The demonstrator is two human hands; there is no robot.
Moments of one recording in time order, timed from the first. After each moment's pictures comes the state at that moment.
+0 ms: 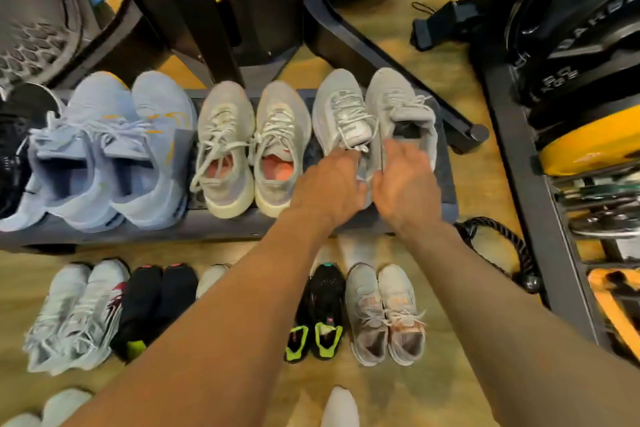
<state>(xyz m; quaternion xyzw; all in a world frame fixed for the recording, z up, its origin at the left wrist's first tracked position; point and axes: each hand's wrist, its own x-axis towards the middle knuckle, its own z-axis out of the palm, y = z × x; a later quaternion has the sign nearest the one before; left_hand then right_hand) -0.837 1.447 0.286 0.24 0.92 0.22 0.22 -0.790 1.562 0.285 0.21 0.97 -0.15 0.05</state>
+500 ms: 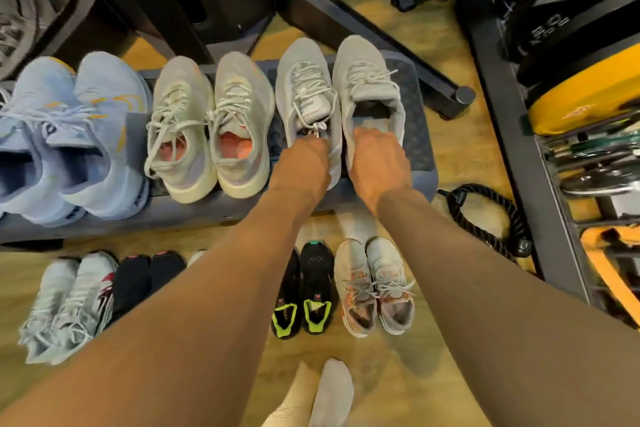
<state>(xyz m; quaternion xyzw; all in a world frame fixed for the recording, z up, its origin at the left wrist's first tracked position) -0.830 1.480 0.247 0.22 0.94 0.13 0.21 -0.784 1.586 0.258 0.20 0.97 -0.12 0.10</state>
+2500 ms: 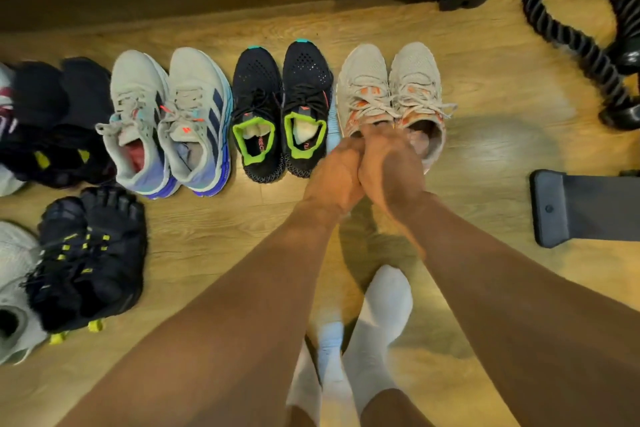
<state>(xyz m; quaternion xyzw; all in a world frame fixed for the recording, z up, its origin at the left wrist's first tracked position) -0.492 1.418 -0.038 0.25 0.91 0.21 0.27 -0.470 1.509 -0.025 0.17 0.96 -0.16 0.17</state>
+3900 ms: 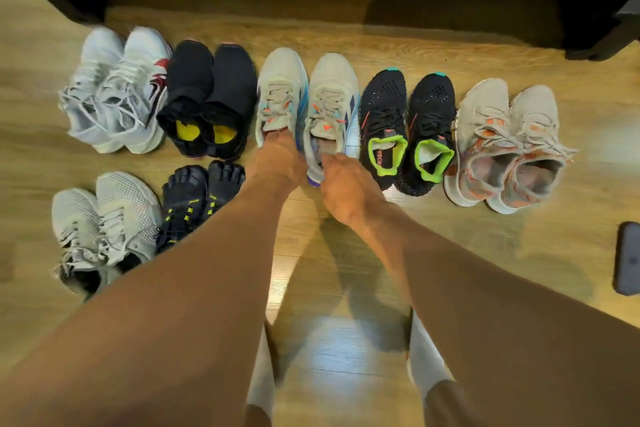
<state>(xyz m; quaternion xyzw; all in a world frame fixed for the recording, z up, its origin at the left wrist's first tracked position) -0.596 1.158 0.008 -0.06 0.93 0.08 0.35 -0.542 1.268 0.020 0.01 0.92 -0.24 0.31</state>
